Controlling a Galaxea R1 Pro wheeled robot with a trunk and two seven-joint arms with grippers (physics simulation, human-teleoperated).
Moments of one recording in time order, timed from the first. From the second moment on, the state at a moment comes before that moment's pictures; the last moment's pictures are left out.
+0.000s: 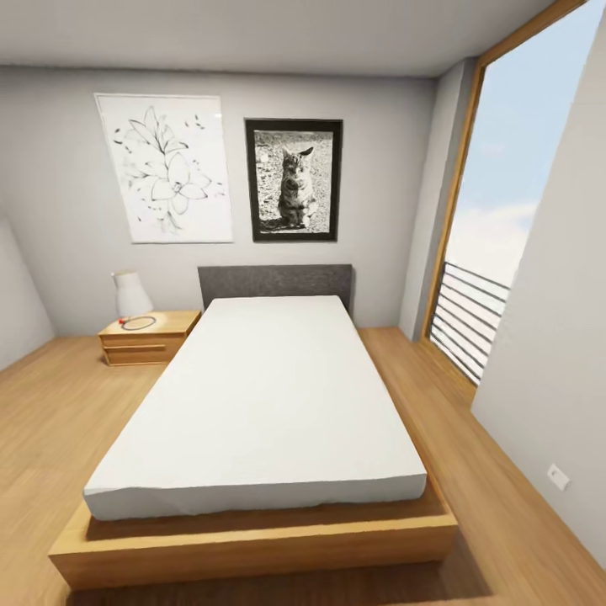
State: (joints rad) left arm 0.00 -0.01 0.04 -0.28 0.19 -0.58 0.12; right arm -0.04 0.04 -0.02 -0.37 -0.10 -0.49 -0.08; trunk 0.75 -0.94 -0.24
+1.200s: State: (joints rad) left arm 0.00 -0.01 0.04 -0.26 0.19 -0.58 0.13; right arm -0.04 0.04 -0.02 -0.37 -0.09 -0.50 -0.08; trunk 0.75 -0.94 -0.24
